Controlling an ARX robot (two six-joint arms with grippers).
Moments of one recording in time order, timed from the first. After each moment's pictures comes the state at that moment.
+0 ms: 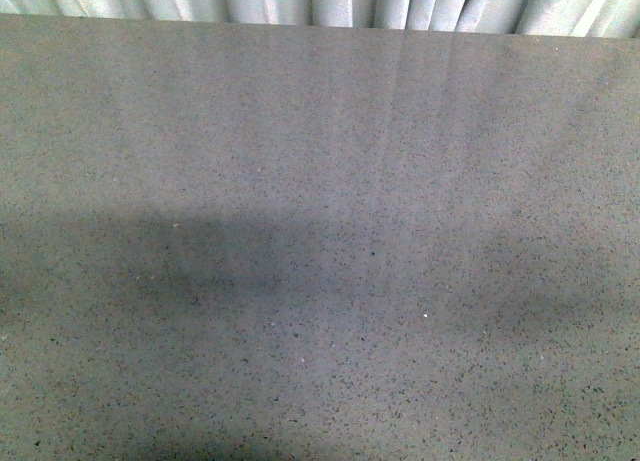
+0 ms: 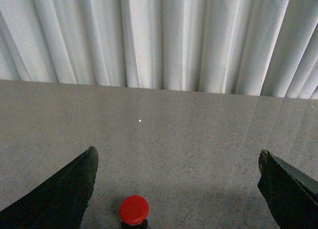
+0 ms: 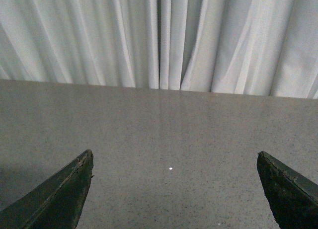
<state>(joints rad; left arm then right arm) 0.00 0.02 0.01 0.00 0.00 0.00 0.00 0.00 0.02 0.00 0.00 0.00</state>
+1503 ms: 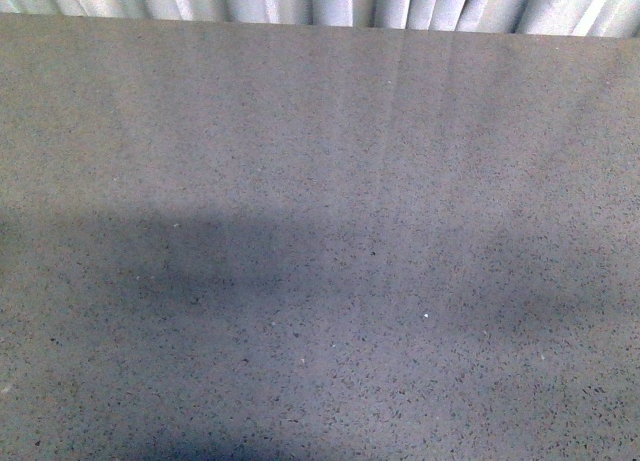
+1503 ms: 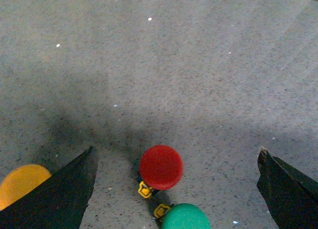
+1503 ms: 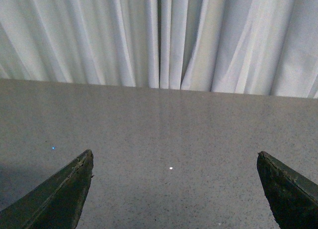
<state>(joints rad) 0.36 1.15 0.24 0.42 0.34 0.04 0.00 0.00 0.02 0.00 0.00 0.00</state>
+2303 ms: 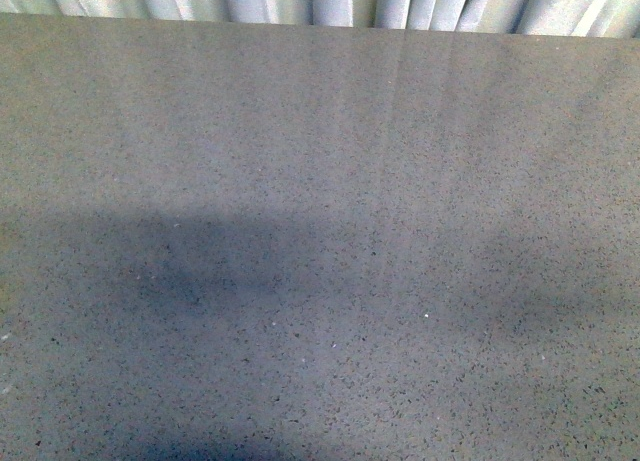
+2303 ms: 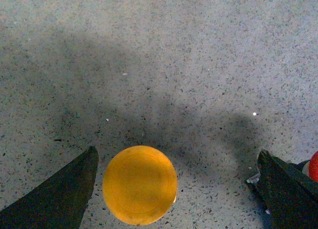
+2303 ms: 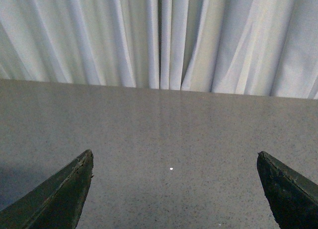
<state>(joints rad) 0.58 1.65 0.29 0.77 0.34 0.14 0.00 0.00 0.02 0.00 0.00 0.00</state>
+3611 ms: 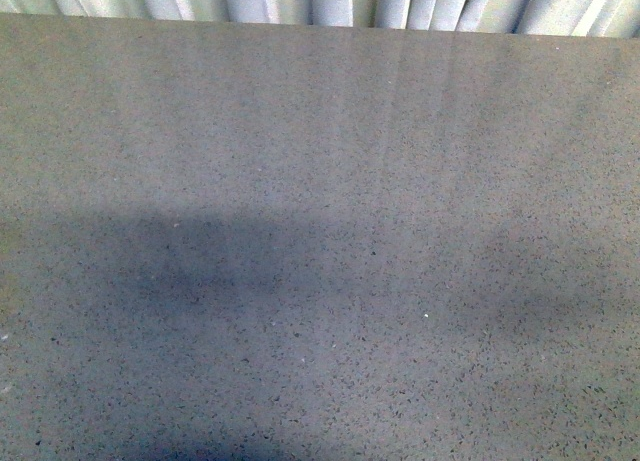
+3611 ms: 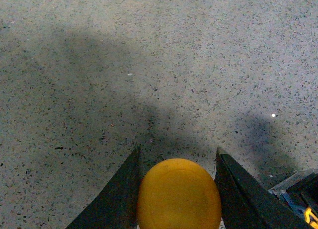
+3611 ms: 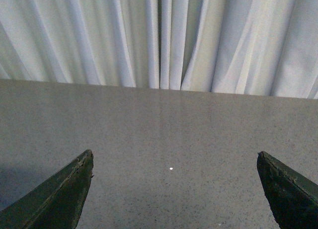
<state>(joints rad) 0.59 1.75 0.33 0.83 0.33 0.17 0.00 0.00 0.02 0.00 0.00 0.00</state>
